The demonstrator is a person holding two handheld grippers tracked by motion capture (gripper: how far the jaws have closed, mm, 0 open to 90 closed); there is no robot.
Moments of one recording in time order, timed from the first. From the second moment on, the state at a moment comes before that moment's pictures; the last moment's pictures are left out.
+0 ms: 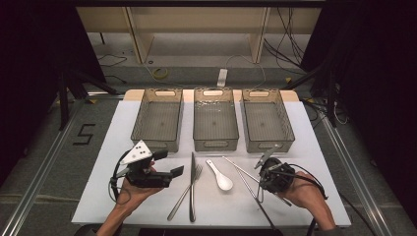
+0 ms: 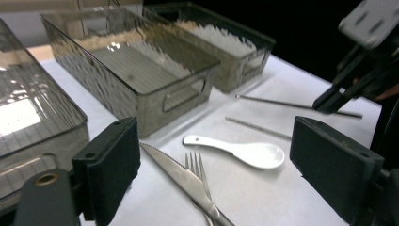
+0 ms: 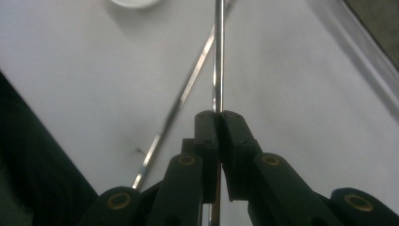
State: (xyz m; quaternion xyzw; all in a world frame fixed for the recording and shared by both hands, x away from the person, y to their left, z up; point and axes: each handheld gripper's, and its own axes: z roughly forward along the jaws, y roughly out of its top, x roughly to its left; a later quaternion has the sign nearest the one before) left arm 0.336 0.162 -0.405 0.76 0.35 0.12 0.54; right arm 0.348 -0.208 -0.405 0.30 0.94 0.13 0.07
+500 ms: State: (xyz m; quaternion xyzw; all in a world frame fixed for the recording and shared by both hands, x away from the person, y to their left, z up) left arm 0.352 0.099 -0.404 0.86 0.22 0.07 0.46; right arm 0.336 -0.159 -0.402 0.20 0.97 0.13 0.07
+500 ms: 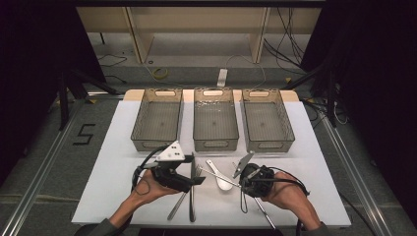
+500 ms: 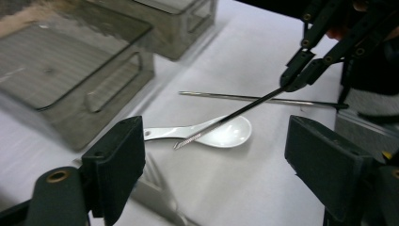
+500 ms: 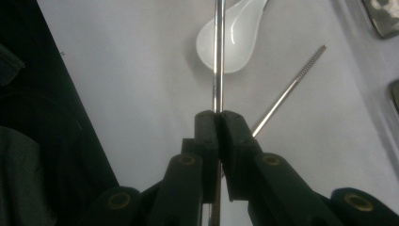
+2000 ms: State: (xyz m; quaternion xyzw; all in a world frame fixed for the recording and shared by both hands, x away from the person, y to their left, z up) left arm 0.331 0.053 -0.429 0.95 0.04 0.07 0.30; right arm 0.320 -0.124 -0.401 0.08 0.99 0.12 0.06
